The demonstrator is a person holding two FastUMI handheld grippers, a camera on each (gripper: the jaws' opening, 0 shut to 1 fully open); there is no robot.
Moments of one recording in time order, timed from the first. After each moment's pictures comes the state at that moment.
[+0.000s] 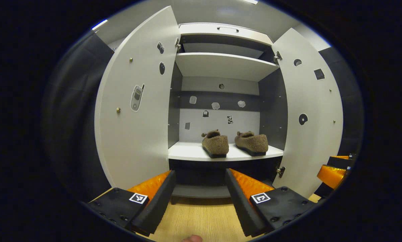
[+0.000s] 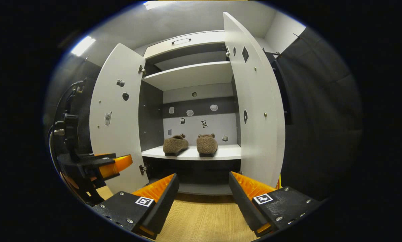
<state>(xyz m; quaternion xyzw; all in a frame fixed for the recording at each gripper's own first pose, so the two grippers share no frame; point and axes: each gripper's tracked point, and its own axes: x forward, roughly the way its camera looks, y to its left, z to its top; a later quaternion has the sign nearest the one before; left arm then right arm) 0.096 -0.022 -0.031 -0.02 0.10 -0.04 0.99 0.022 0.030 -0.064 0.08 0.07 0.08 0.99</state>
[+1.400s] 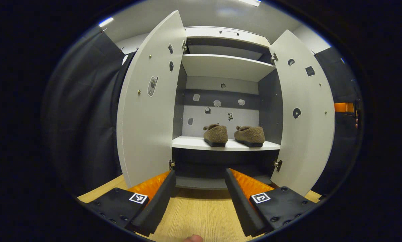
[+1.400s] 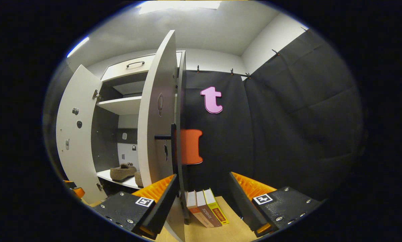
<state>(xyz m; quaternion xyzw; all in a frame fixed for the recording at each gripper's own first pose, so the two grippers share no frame) 0.061 -0.020 -0.052 -0.03 0.09 -0.03 1.00 0.059 -0.183 0.044 0.05 -0.01 -0.06 1.00</state>
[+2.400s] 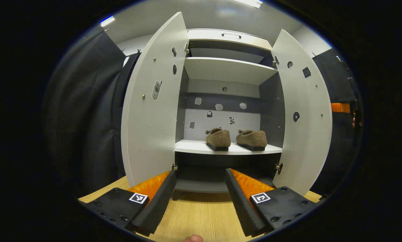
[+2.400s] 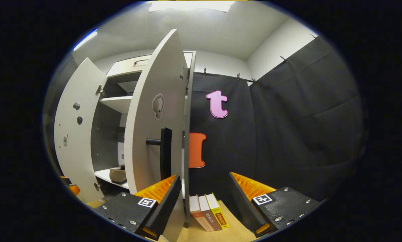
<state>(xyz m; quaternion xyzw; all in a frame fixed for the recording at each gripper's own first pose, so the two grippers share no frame) 0.062 -0.008 -0.043 -0.03 0.07 -0.03 1.00 0.081 -0.134 0.056 0.02 -0.02 -0.05 1.00</state>
